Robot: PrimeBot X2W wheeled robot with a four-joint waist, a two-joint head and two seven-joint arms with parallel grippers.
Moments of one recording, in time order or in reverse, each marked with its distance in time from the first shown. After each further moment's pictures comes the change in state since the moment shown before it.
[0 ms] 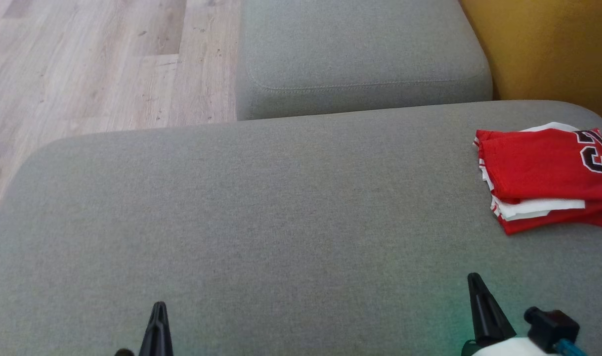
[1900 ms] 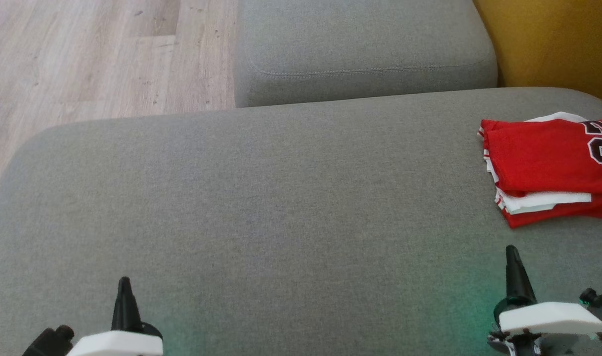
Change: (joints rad) left arm -0.126 0.000 0.102 0.020 -0.654 -0.078 0.165; right arm -0.089 -0.004 -0.083 -0.016 0.678 0.000 0.147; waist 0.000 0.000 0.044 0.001
